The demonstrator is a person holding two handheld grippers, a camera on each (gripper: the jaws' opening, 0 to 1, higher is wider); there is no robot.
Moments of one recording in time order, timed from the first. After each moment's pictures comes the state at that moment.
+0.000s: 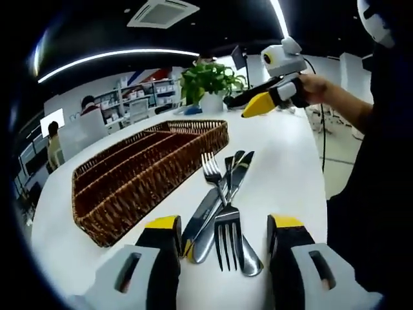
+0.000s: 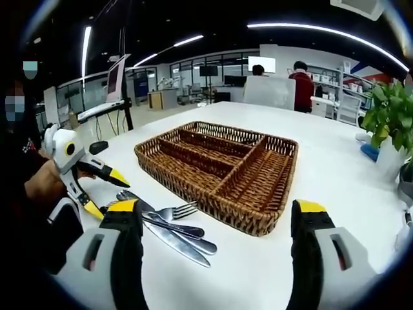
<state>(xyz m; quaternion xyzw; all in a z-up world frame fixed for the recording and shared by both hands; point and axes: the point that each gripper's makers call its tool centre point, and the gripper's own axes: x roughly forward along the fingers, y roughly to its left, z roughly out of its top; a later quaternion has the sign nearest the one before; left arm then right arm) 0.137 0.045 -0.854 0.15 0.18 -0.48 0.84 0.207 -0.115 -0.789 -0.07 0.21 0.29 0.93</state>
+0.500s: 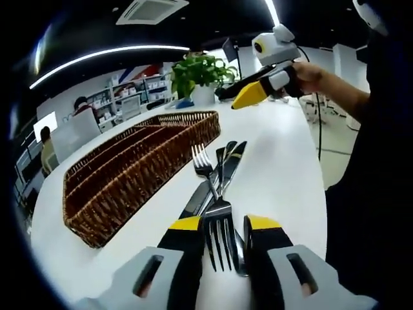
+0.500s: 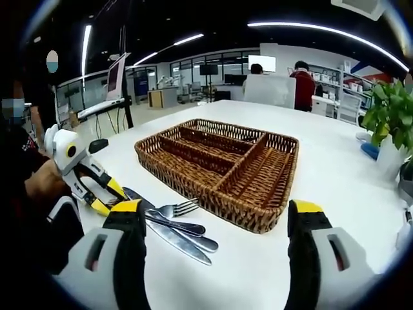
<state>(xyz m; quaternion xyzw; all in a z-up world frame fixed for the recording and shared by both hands) 0.137 0.040 -0.863 0.17 0.20 -0.50 0.83 0.205 -0.114 -0.794 -0.07 0.21 0.29 0.93</state>
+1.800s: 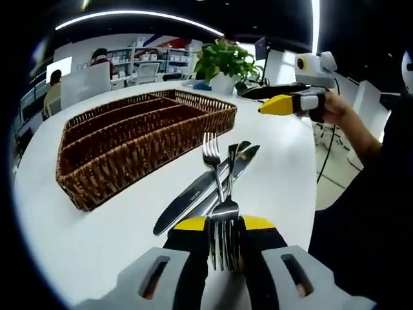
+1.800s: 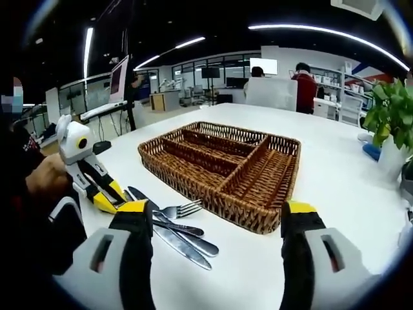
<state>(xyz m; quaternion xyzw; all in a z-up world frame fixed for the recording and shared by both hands) 0.135 0.051 -0.866 0.05 0.30 -0.46 0.83 0.200 -0.104 -0.791 -0.07 0.19 0.32 0.93</state>
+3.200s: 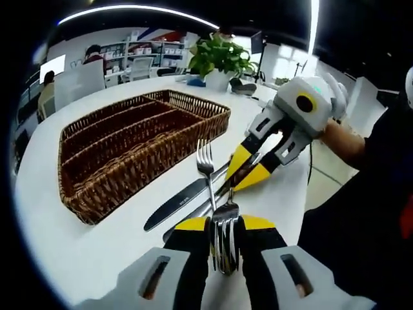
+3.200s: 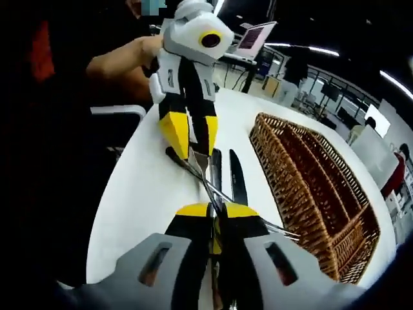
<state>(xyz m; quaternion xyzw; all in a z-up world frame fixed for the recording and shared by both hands) 0.128 0.043 -0.842 0.07 0.33 -0.48 0.81 0.143 0.005 -0.858 -0.35 0.12 0.60 0.71</state>
